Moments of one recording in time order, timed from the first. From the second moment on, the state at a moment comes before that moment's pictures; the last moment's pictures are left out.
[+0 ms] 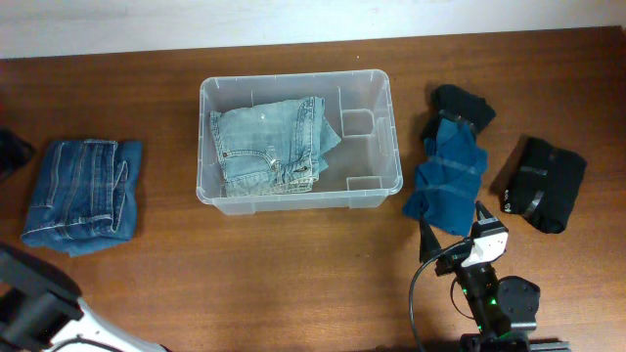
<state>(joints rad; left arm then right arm) 0.77 2.10 1.99 -1.07 0.36 0.13 -0.05 0.05 0.01 -0.05 -0.24 0.02</state>
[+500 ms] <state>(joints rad) 0.81 2.36 1.99 -1.04 0.39 0.32 -0.05 0.05 0.01 -0.05 -0.24 0.02</state>
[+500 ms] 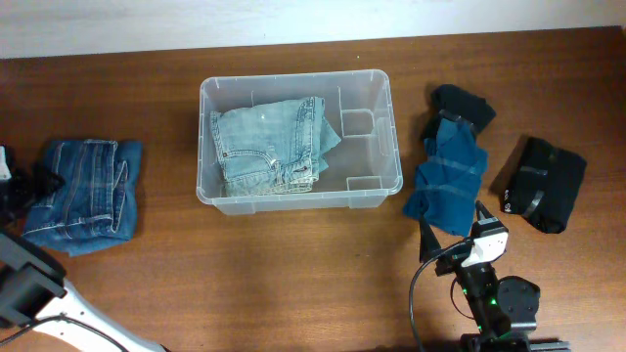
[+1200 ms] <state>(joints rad) 0.82 2.45 2.01 -1.00 0.64 0.47 -0.05 0.05 0.01 -0.05 -0.24 0.02</state>
